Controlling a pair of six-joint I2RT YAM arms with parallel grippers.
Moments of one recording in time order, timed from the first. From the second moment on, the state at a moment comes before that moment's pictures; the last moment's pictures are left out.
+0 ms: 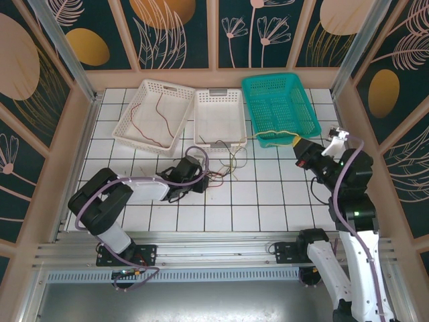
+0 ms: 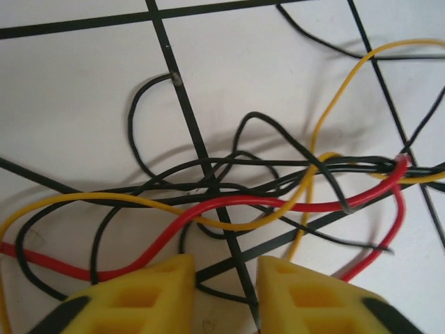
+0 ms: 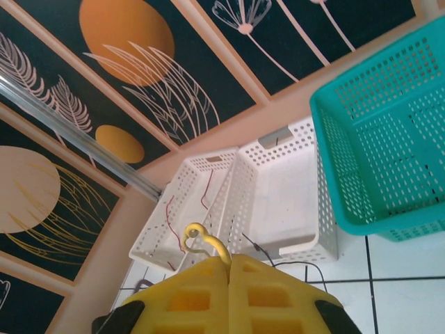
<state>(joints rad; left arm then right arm) -0.74 1.66 0.67 0.11 0.02 -0.50 0.11 0.57 0.93 -0.52 -0.36 0.62</state>
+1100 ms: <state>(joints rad) -0.63 1.30 0.60 -0.05 -0.08 -0.54 0.11 0.57 1.25 -0.69 0.09 0.60</state>
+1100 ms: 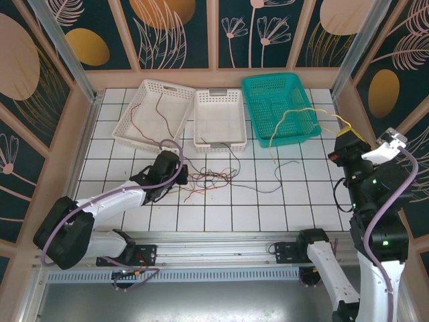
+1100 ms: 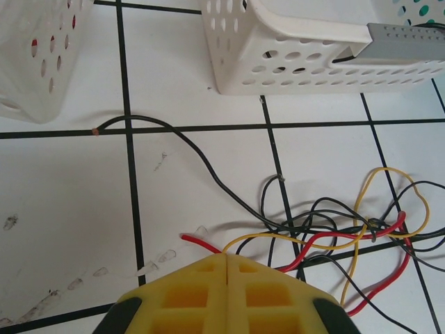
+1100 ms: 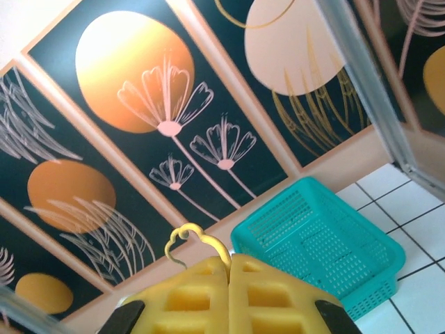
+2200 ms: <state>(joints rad) -0.63 1.02 0.64 -0.17 -0.02 -0.62 0.11 1.58 1.34 -0.33 0.40 0.57</state>
